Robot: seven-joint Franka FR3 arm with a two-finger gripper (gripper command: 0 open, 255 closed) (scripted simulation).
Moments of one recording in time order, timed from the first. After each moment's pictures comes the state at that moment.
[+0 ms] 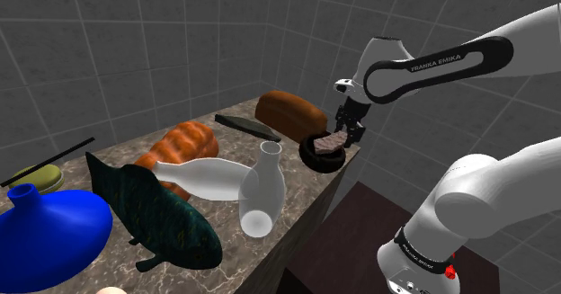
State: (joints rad) arm -0.10 -0.57 -0.23 -2.76 -0.17 2.25 -1.12
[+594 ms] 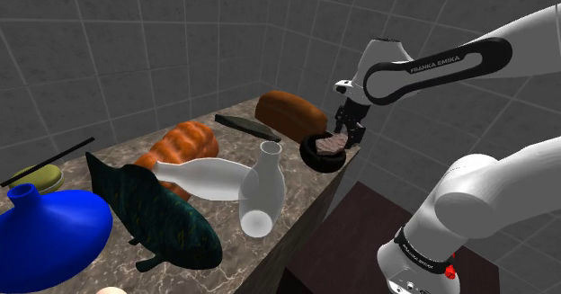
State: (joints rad) arm -0.10 -0.56 -0.24 -2.77 -0.17 2.26 -1.12
